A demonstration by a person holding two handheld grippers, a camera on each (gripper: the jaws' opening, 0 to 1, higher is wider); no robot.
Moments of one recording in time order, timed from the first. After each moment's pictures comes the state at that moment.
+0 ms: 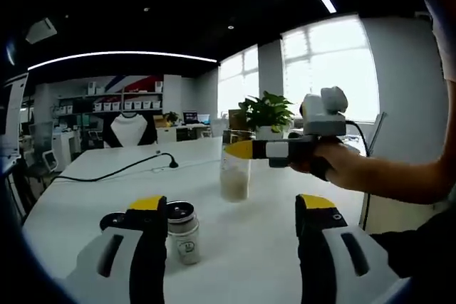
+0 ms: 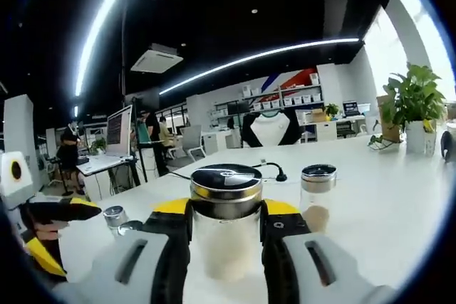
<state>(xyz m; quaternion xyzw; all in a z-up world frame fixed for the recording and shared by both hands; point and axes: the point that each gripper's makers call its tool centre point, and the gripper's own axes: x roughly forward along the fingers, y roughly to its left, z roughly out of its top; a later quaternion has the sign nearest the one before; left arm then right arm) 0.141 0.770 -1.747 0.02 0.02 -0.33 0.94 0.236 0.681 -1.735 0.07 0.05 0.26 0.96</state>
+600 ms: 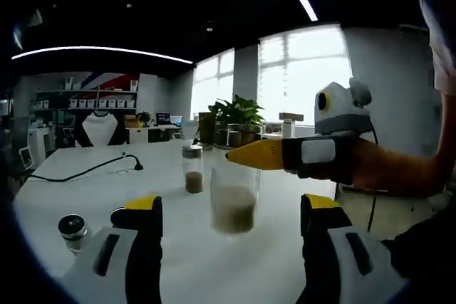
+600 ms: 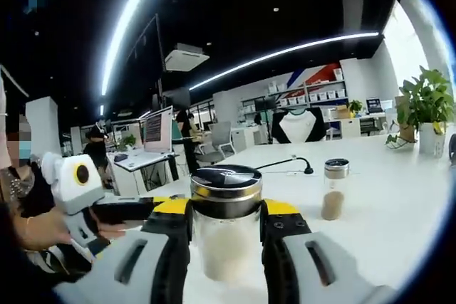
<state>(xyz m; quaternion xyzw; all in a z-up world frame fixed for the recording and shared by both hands) 0.121 0.723 -1.745 -0.01 0.04 -0.41 0.91 0.147 0.694 -1.713 0.06 0.05 0.35 0.93</state>
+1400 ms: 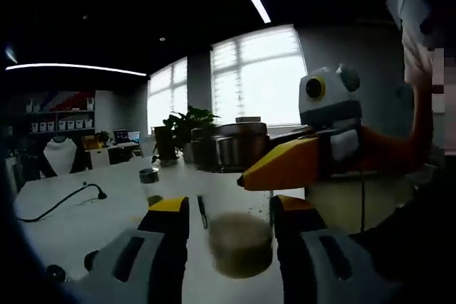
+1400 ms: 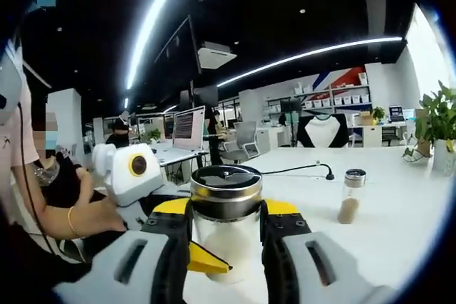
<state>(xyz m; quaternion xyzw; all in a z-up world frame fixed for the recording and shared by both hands) 0.098 0.683 -1.720 0.03 -0.01 -0.54 0.84 0.096 0.703 -1.691 0.03 0.05 0.42 0.91</state>
